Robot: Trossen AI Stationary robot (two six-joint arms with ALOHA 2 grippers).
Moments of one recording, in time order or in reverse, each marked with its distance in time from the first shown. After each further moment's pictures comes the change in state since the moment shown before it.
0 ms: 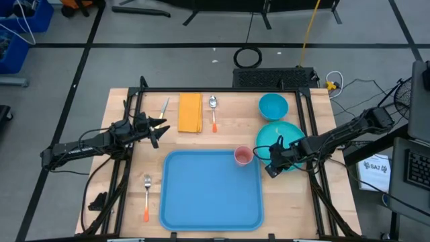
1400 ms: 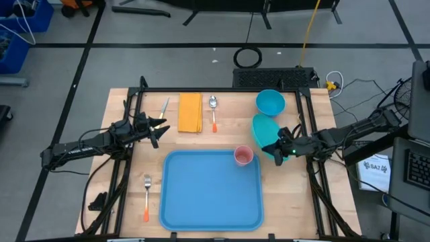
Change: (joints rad) left arm 0.000 0.000 0.000 0.000 0.000 0.000; right arm 0.020 -0.420 -0.006 0.283 0.433 -0.289
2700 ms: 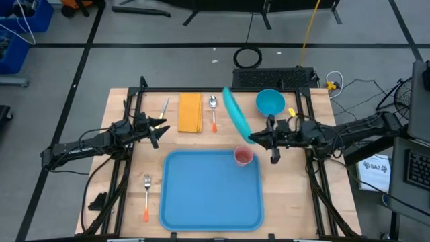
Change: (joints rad) left arm 0.000 0.000 0.000 0.000 0.000 0.000; right arm -0.146 0.224 0.146 0.655 -0.227 -0.732
